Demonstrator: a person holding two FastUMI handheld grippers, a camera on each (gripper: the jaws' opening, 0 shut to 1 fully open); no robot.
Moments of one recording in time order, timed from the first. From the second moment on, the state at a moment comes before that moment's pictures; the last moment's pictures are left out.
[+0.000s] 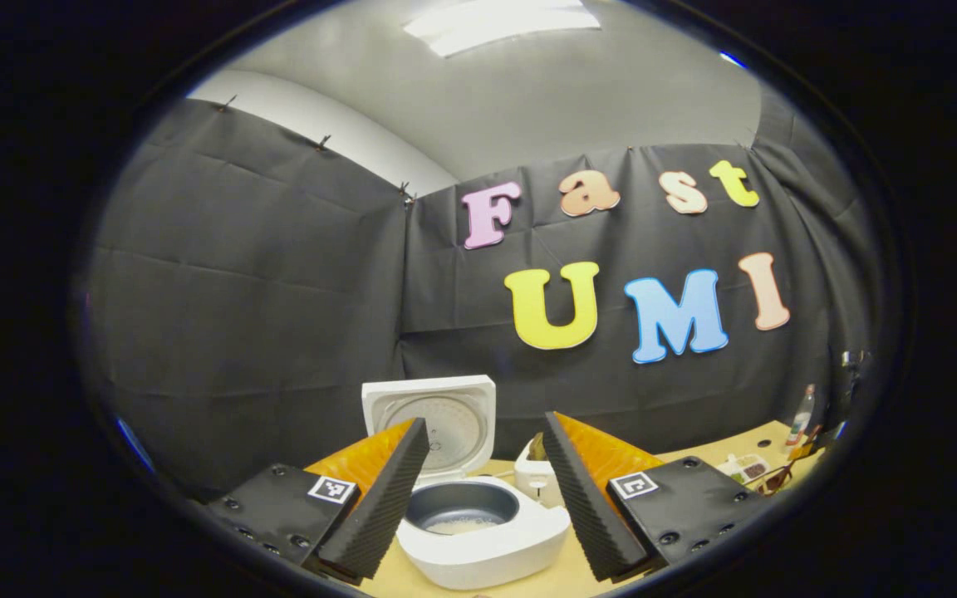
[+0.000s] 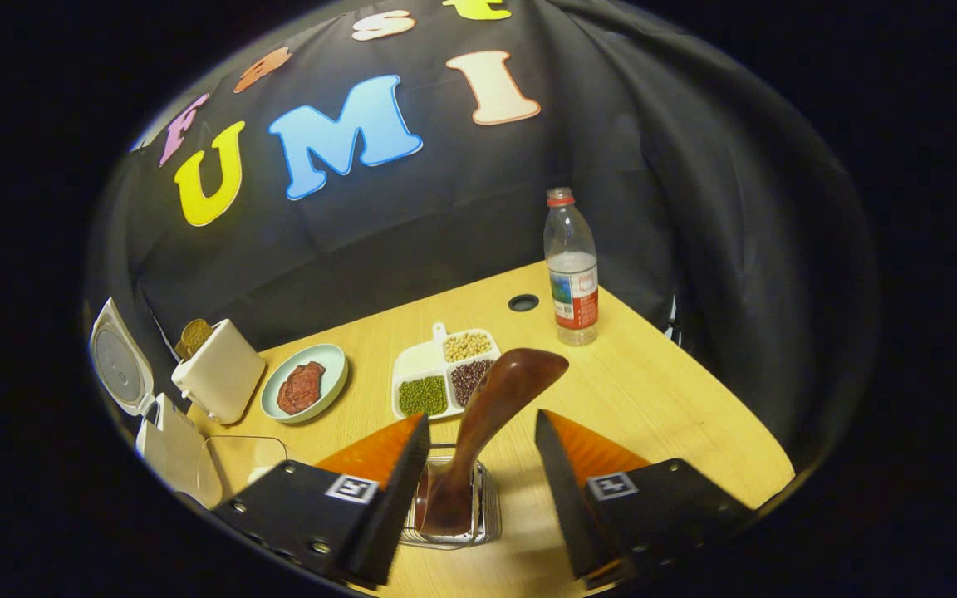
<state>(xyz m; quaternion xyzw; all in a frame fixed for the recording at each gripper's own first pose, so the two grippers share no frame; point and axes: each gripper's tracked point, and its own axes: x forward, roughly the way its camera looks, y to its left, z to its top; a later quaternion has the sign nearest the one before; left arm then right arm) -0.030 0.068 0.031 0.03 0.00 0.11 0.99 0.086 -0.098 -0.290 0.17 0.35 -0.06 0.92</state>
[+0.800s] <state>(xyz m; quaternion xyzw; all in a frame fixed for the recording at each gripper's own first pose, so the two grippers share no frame) -0.027 0.088 0.023 0.01 0.01 0.10 0.99 0.088 -0.075 -0.239 0.18 0.32 -0.03 0.93</state>
